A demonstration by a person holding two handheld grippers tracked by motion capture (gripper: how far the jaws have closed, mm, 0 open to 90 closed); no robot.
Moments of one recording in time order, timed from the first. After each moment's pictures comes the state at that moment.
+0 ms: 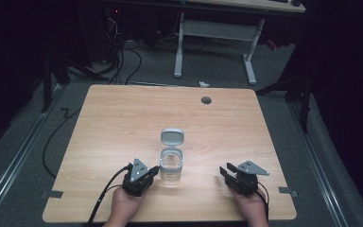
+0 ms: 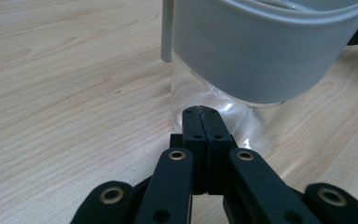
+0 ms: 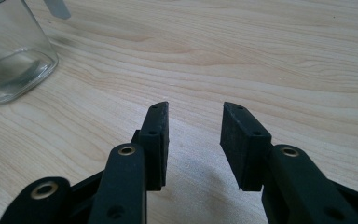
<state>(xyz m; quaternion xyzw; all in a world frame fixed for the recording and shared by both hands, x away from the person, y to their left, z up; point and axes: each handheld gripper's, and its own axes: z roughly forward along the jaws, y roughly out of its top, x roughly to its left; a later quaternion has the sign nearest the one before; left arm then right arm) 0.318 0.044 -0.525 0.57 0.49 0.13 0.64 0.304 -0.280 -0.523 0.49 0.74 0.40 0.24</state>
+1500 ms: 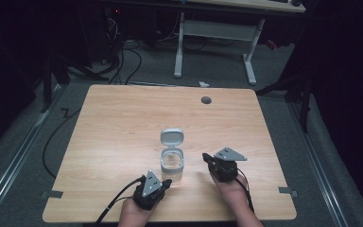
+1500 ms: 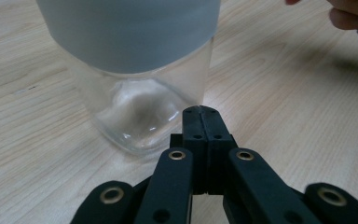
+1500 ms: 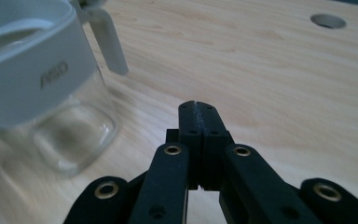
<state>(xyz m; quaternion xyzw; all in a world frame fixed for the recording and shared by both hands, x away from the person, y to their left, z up) 0.284 0.013 -0.534 0.61 0.45 0.10 0.64 0.340 -0.214 -0.492 0.44 0.76 0.42 0.24</state>
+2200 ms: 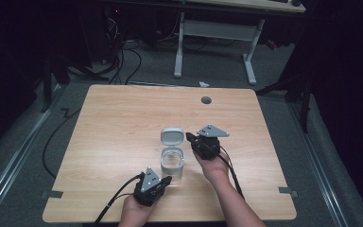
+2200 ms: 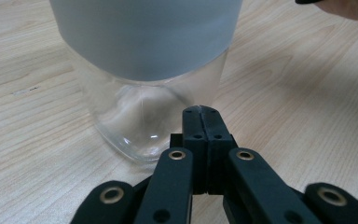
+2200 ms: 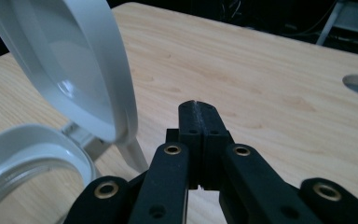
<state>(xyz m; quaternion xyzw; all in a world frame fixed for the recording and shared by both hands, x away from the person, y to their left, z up) 0.292 0.015 -0.533 0.59 0.47 0.08 0.65 0.395 -0.168 -0.459 0.42 0.75 0.45 0.23</state>
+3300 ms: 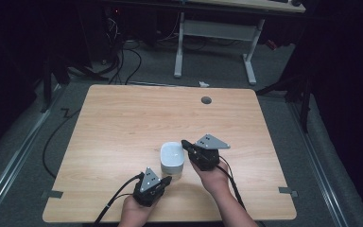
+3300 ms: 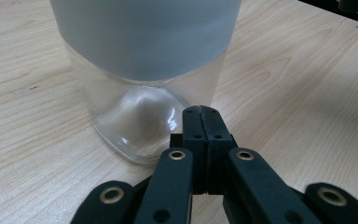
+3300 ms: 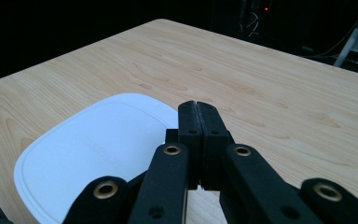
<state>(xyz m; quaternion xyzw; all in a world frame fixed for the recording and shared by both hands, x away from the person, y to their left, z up) 0.291 0.016 -0.533 0.59 0.47 0.08 0.65 0.356 -0.160 -0.452 0.38 0.75 0.48 0.24</state>
